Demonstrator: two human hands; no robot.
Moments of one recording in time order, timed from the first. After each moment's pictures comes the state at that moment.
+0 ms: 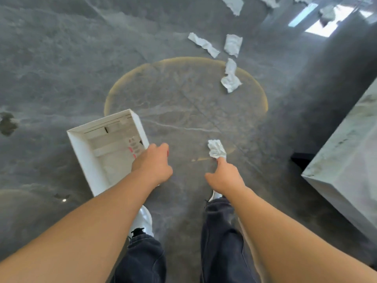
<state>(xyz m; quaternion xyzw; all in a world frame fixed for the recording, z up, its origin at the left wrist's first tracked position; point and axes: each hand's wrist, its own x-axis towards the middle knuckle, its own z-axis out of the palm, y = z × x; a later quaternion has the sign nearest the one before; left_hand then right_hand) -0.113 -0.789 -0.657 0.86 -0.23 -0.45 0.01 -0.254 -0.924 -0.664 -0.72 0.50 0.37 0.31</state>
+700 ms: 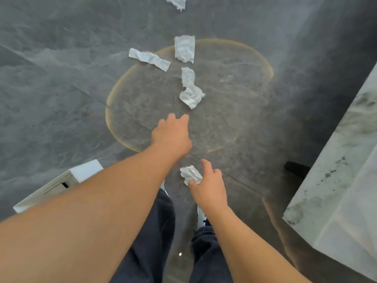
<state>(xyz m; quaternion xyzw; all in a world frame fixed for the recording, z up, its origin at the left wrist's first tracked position) -0.091 -1.098 -0.727 0.85 -0.35 -0.38 -0.06 -0.248 -1.072 -0.732 -0.64 0.57 0.26 0.44</state>
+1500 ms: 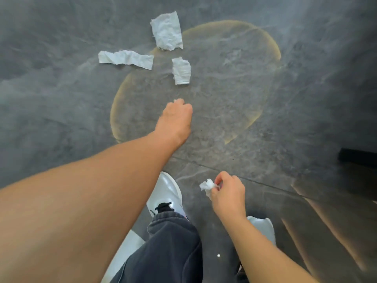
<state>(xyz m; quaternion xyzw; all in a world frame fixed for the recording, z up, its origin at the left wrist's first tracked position) -0.039 -1.140 -0.876 0.78 -0.53 -0.32 -0.06 -0.238 -1.061 -0.869 -0.57 0.68 0.17 0.43</state>
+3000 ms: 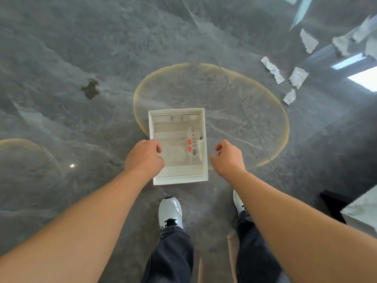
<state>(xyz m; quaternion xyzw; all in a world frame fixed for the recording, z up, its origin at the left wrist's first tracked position) -0.038 -0.582 -0.621 0.91 -0.01 -0.38 0.14 -0.118 -0.786 -0.636 -0.81 0.40 0.29 0.32</state>
